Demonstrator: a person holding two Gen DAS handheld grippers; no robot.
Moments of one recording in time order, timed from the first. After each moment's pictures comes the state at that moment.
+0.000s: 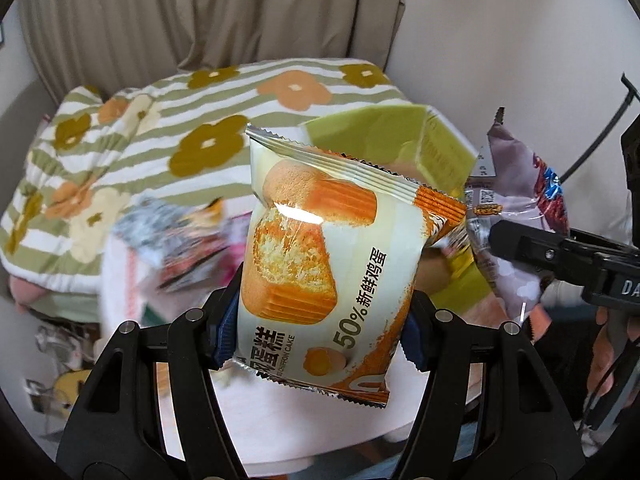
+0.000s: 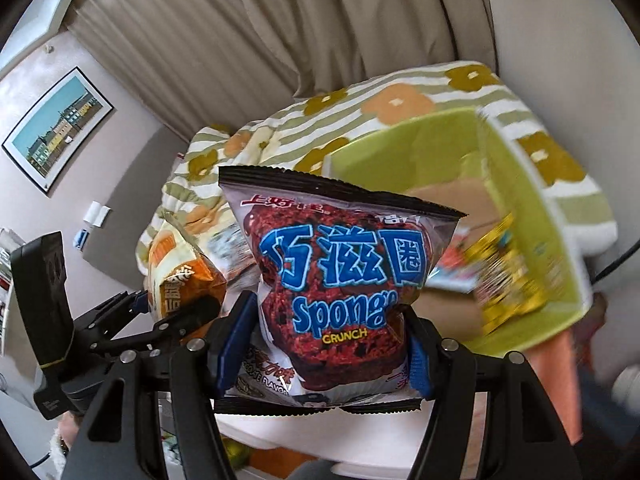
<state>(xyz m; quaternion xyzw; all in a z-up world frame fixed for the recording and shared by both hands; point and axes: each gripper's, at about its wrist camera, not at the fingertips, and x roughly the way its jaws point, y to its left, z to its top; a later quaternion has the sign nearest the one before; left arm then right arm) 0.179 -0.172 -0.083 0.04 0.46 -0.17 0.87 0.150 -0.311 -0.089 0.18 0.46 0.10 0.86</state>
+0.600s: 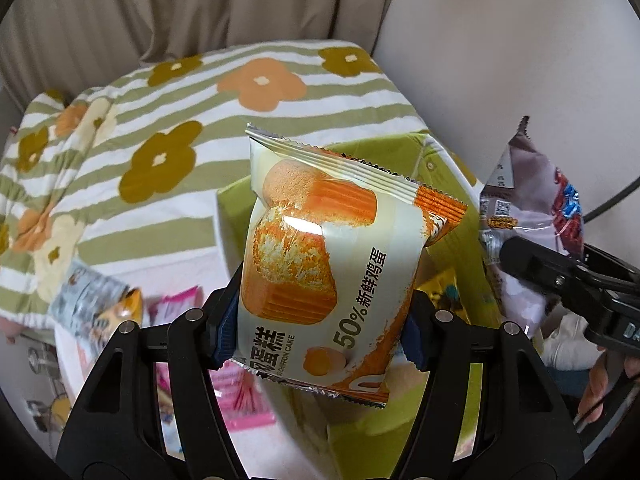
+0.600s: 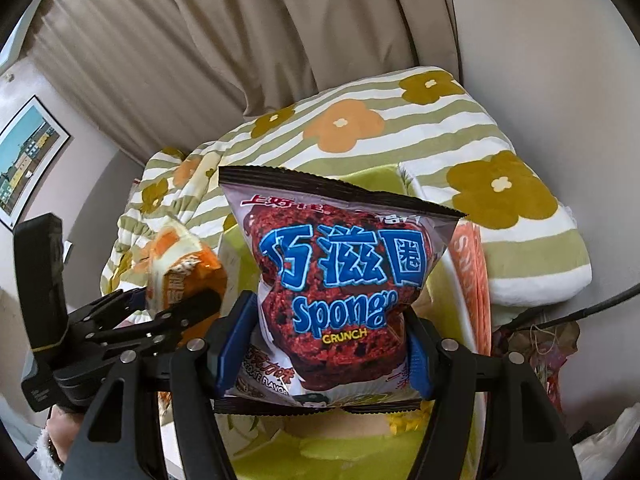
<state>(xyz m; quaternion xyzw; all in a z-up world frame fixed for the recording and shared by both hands) 0.326 -0.290 -0.116 0.05 0.51 -0.19 0.84 0.258 -0.419 -0.102 0.19 0.47 0.04 0.86</state>
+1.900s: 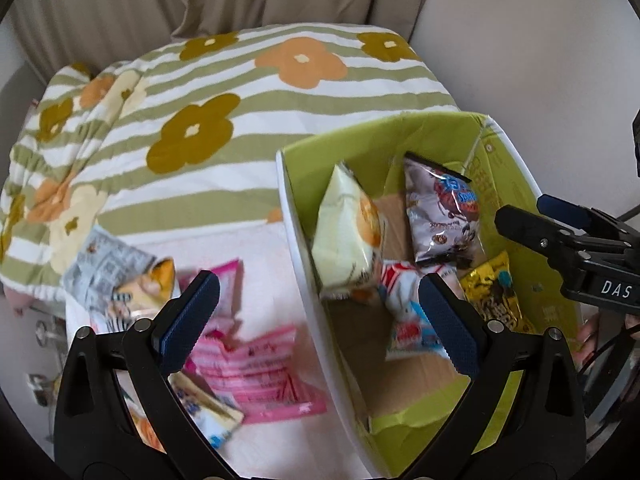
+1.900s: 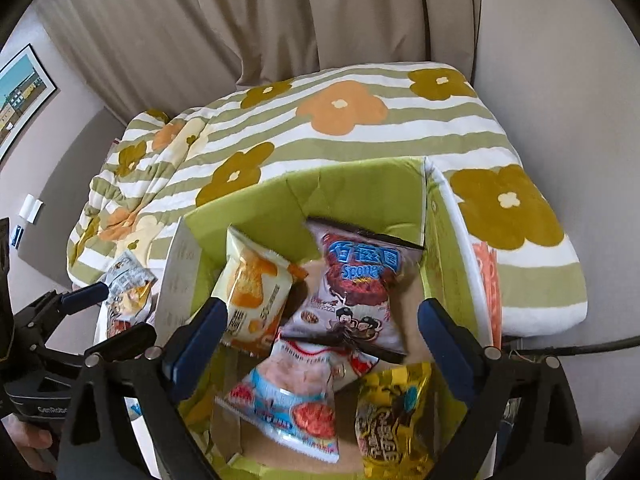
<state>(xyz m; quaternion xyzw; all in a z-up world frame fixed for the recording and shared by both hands) 0.323 -0.239 -0.142 0.04 0.53 -0.14 0.84 0.297 -0.396 -0.142 0.11 0.50 0.04 0.86</state>
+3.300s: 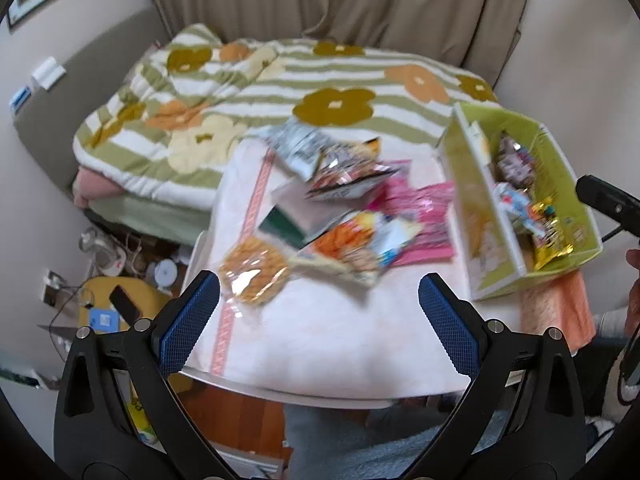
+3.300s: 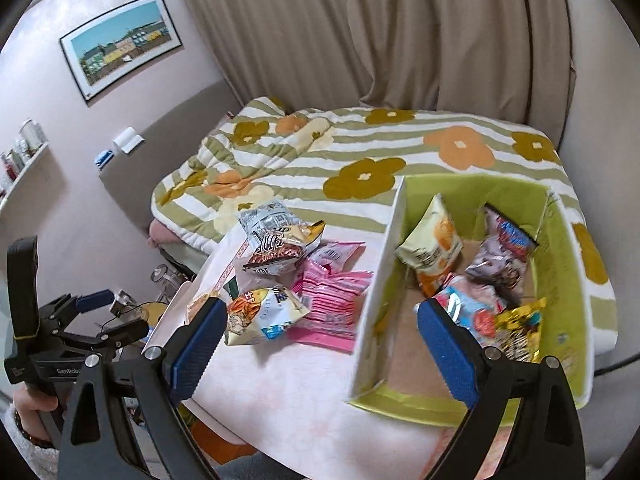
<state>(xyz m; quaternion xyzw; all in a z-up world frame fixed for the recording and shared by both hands) 0.101 -0.009 -0.105 -0.02 0.49 0.01 0.87 0.154 -0.236 -0.082 0.05 0.43 0.19 0.88</state>
